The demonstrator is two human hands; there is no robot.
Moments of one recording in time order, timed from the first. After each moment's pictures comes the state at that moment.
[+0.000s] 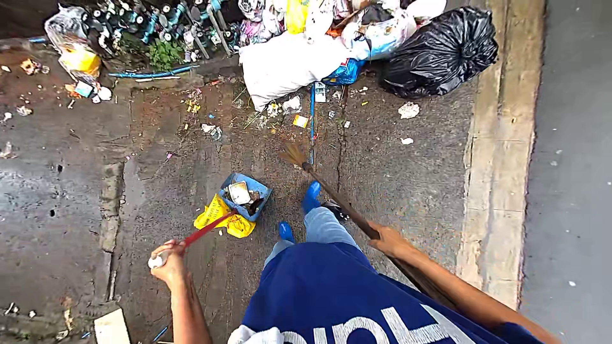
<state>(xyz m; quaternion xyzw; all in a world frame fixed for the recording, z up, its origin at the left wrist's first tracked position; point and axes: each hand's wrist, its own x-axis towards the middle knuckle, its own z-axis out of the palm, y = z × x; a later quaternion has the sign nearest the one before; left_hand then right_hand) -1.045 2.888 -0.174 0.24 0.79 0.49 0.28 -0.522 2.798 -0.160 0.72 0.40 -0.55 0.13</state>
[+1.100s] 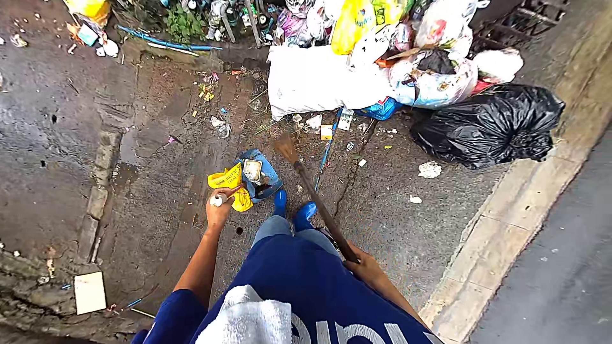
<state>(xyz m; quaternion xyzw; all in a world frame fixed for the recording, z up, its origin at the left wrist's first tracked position) -0.908 3.182 -0.254 0.41 0.77 0.23 0.42 -0.491 3.052 -0.163 0.69 0.33 -0.64 0.02</state>
